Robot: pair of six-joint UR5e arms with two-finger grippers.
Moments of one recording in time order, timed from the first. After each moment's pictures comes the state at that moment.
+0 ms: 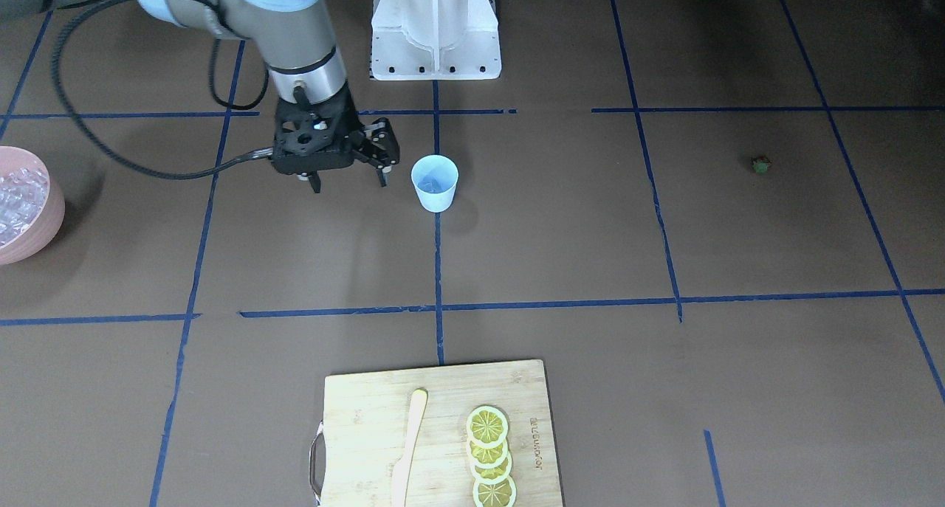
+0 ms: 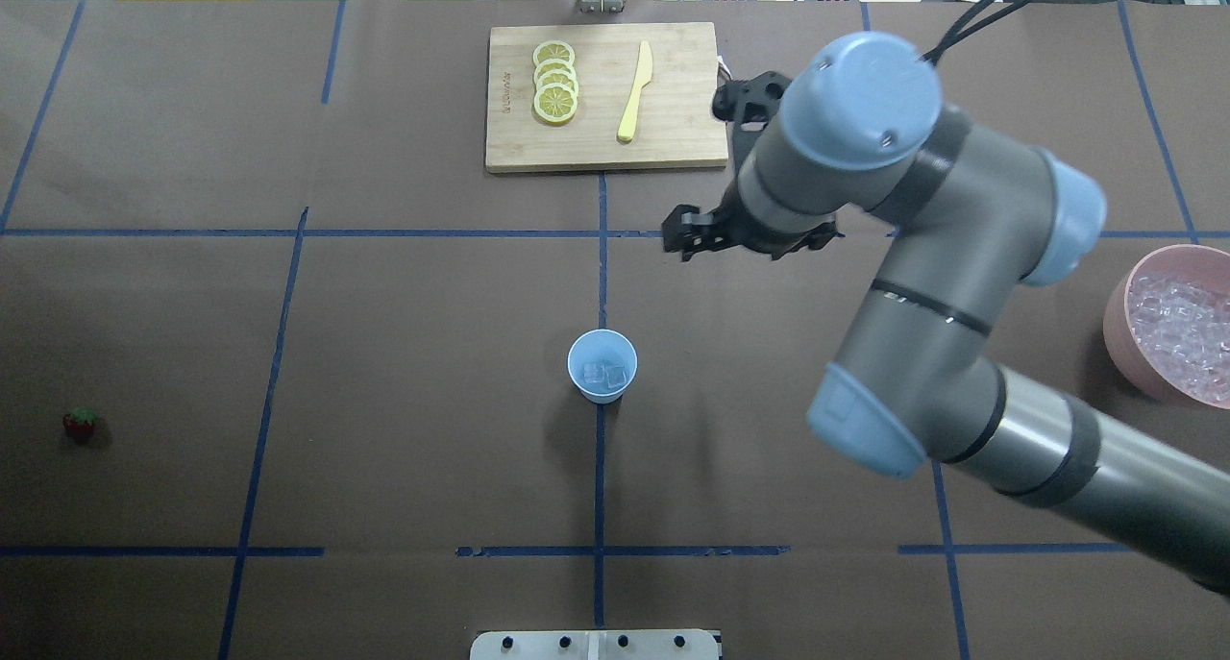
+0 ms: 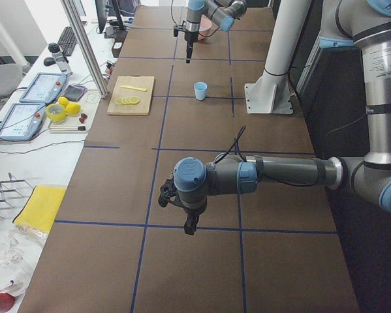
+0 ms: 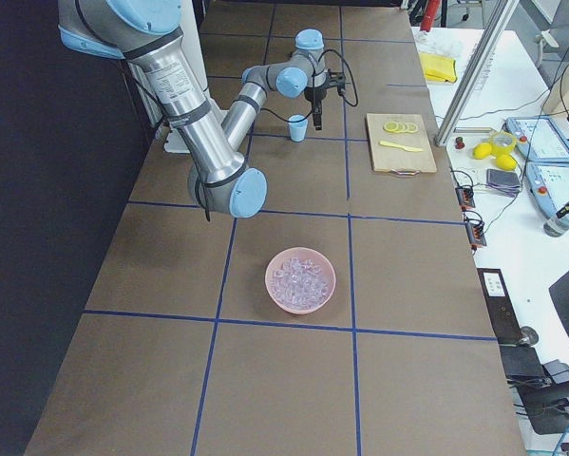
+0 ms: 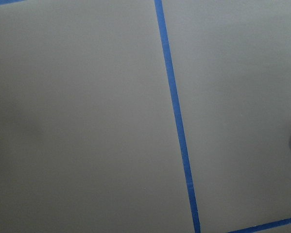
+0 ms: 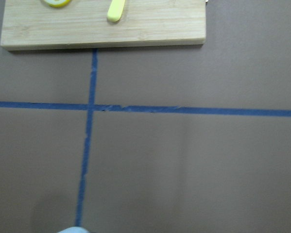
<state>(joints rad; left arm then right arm) -1.60 -1.37 -1.82 -1.47 -2.40 0.34 0.70 -0.98 1.88 -1.67 1.94 1.02</state>
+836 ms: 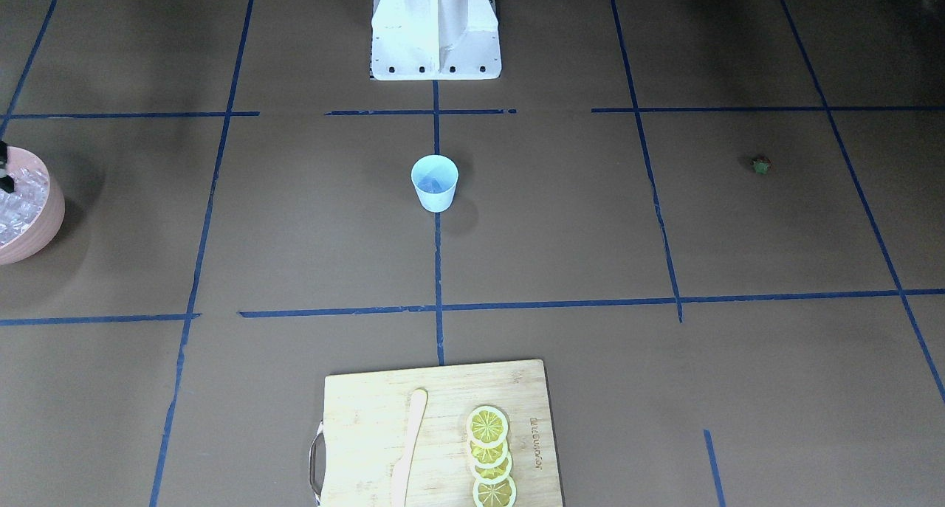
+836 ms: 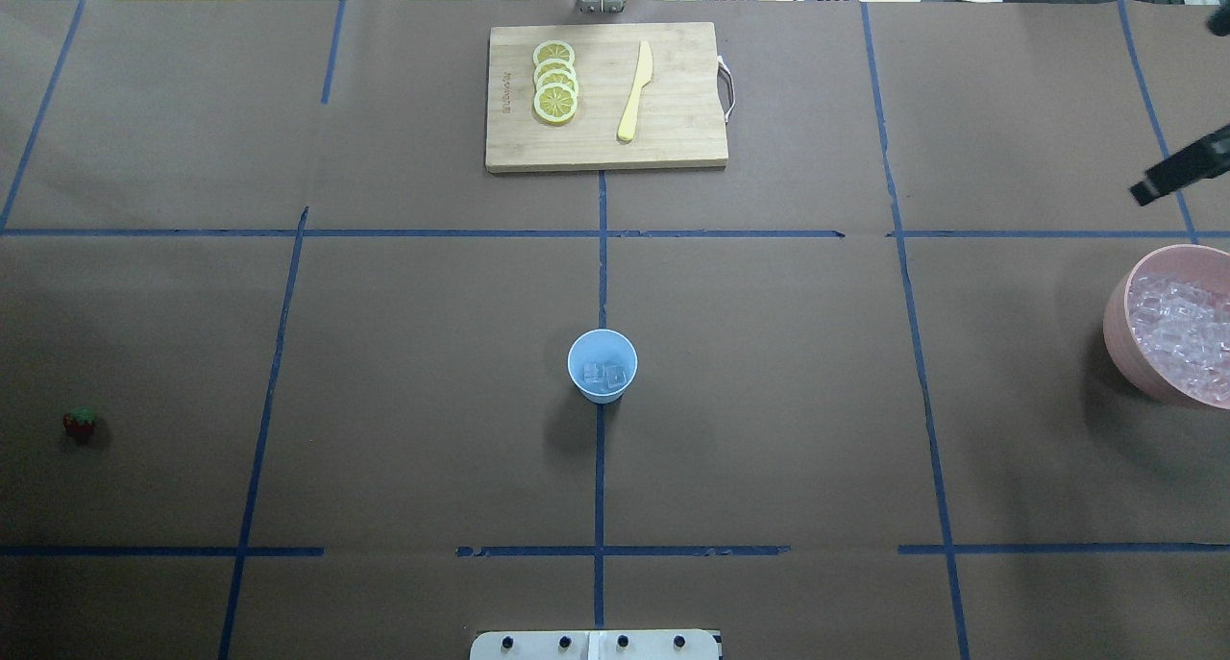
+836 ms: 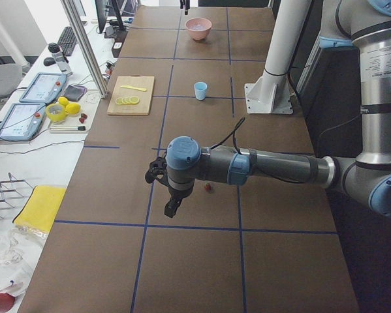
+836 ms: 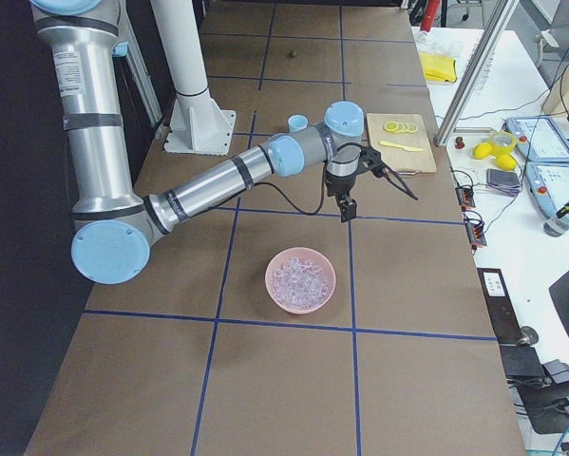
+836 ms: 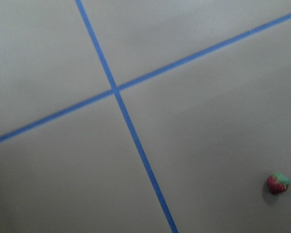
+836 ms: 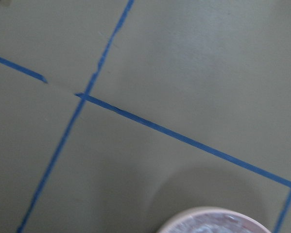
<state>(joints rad) -1.60 -1.44 -1.83 -1.61 -2.41 0.33 1.36 -1.52 1.95 -1.66 2.32 -0.02</state>
